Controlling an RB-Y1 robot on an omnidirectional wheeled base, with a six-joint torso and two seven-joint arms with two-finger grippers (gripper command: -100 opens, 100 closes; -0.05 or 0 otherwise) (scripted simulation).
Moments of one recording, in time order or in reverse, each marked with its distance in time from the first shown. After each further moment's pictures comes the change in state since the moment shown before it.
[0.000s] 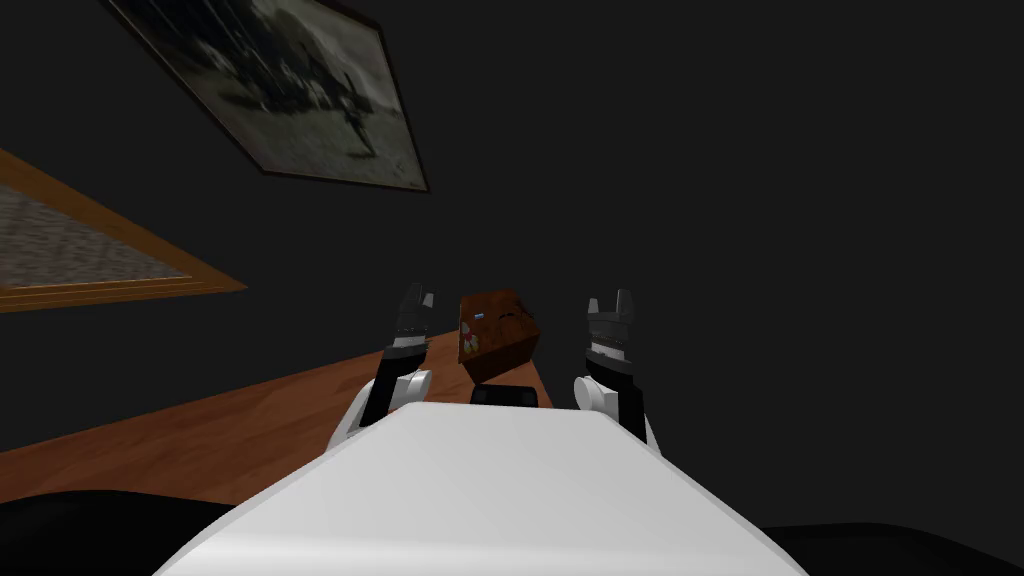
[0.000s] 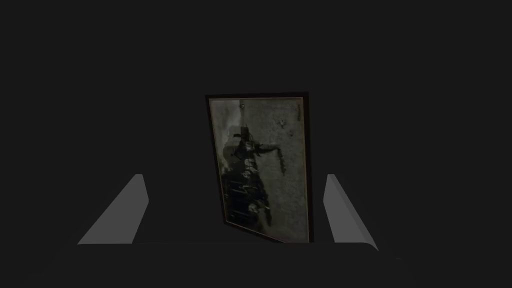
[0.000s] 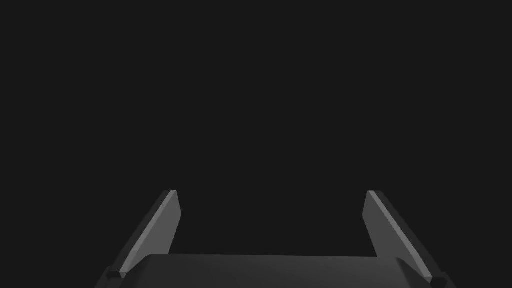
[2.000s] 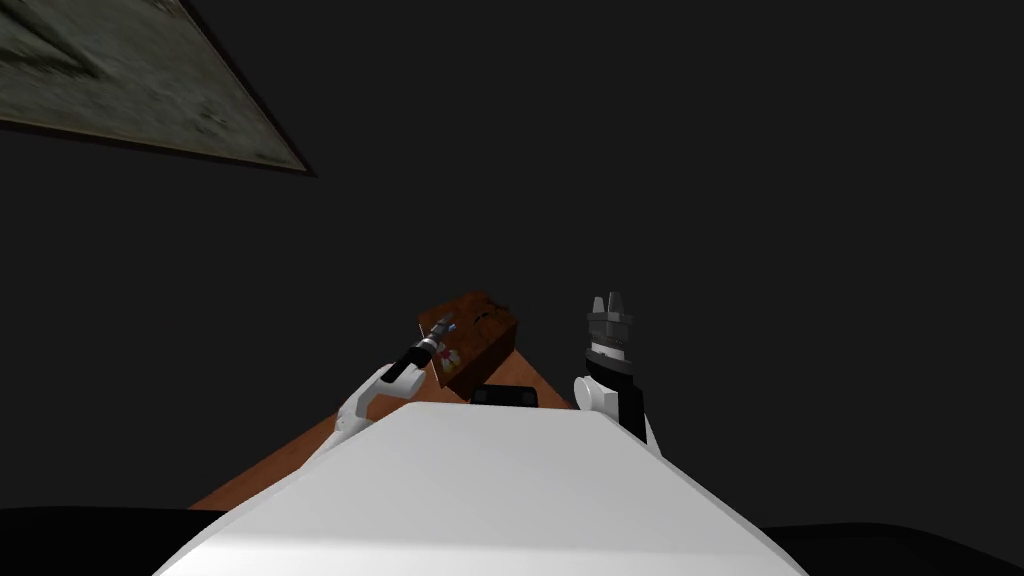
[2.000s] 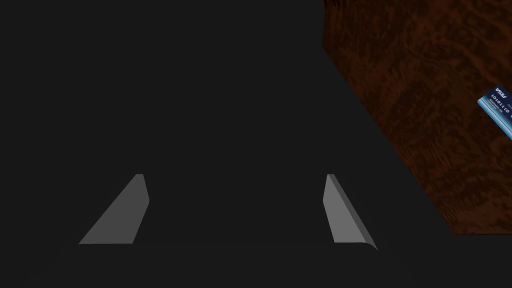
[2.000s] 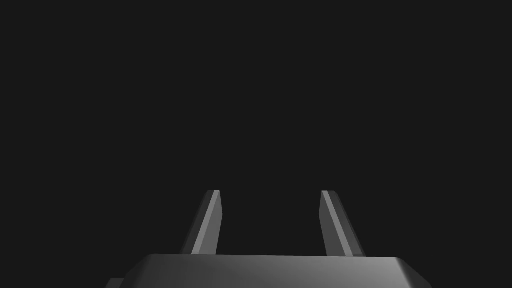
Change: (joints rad) left arm -0.147 0.433 -0.124 0.404 0.278 0.483 -0.127; right arm 0.000 0.000 0.000 0.000 0.000 0.000 0.000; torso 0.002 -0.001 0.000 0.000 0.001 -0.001
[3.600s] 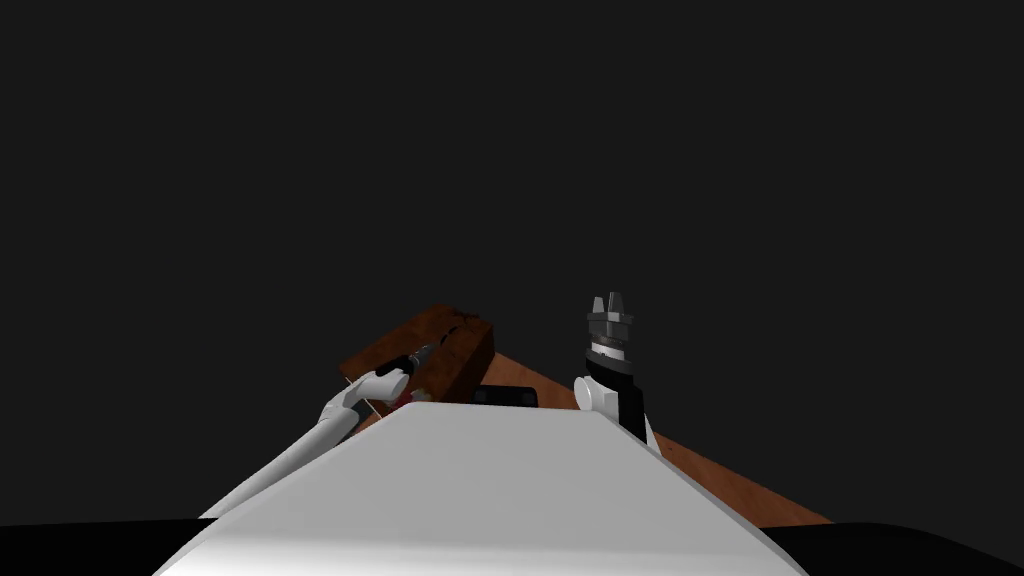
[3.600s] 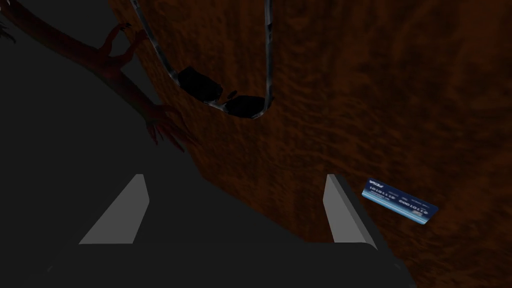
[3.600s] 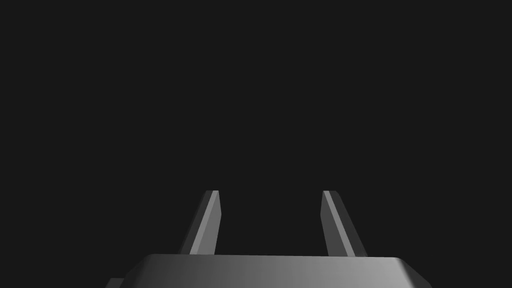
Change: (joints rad) left arm -0.103 0.200 -0.074 0.434 0.292 0.307 -0.141; right arm 0.000 0.000 0.000 0.000 0.000 0.000 0.000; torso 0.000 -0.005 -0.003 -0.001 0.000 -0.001
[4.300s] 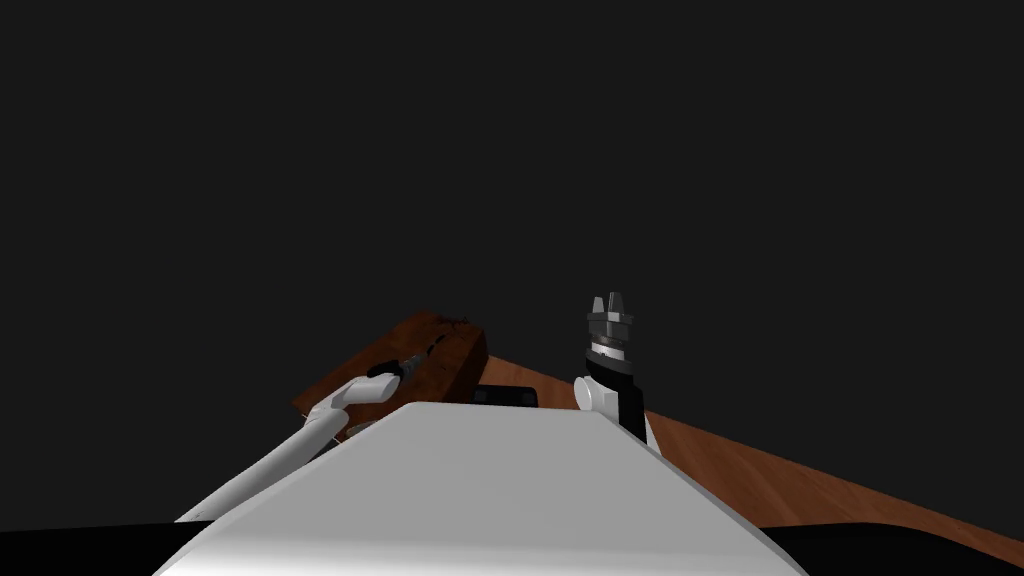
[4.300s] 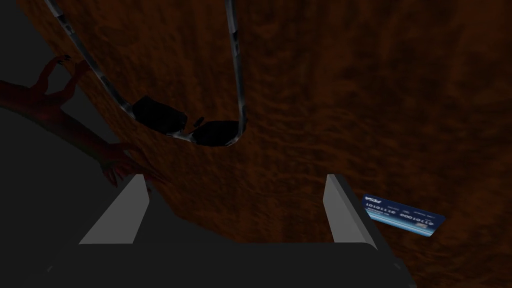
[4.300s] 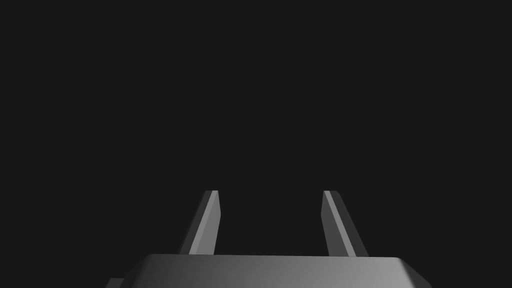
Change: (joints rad) left arm -0.027 0.054 -0.016 0.145 0.112 0.094 -0.045; right arm 0.000 0.000 0.000 0.000 0.000 0.000 0.000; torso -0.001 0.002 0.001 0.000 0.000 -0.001
